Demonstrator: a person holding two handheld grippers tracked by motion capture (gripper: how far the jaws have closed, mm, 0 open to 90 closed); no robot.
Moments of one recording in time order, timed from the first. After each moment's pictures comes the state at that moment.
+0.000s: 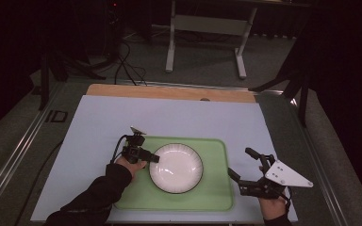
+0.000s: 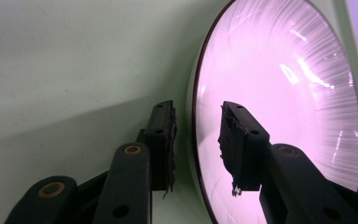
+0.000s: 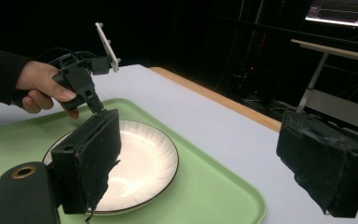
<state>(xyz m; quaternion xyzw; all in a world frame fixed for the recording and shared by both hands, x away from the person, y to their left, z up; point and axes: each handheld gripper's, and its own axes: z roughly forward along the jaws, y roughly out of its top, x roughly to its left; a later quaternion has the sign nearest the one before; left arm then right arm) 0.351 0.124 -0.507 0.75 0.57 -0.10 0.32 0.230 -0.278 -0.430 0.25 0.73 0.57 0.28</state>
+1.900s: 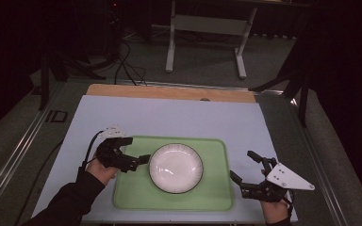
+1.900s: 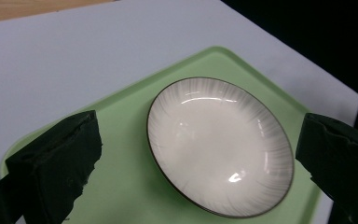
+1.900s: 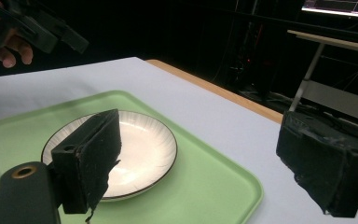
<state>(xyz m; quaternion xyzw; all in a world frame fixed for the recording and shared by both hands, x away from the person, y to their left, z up) 0.284 0.171 -0.429 0.78 0.39 0.06 0.49 0.224 -0.283 -0.433 0.26 0.74 0.56 0.28</state>
